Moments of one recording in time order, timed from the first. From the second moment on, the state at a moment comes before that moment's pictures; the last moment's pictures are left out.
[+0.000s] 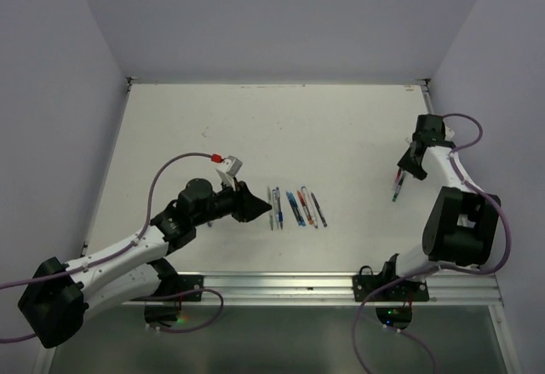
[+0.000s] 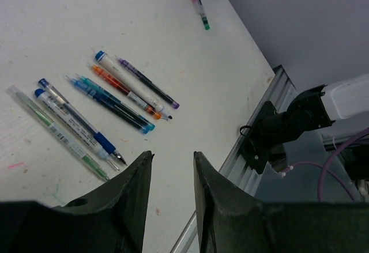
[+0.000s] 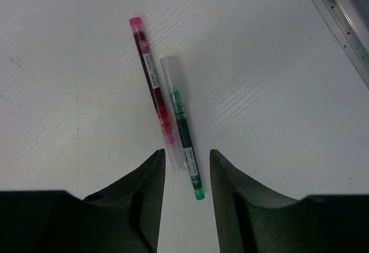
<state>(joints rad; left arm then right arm) -0.73 0.92 0.41 0.23 0.29 -0.62 -0.20 1.51 1.03 -0.56 0.27 0.44</state>
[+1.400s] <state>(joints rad) -0.75 1.08 0.40 0.31 0.37 -0.65 -0.22 1.41 0.91 -0.47 0.23 0.42</state>
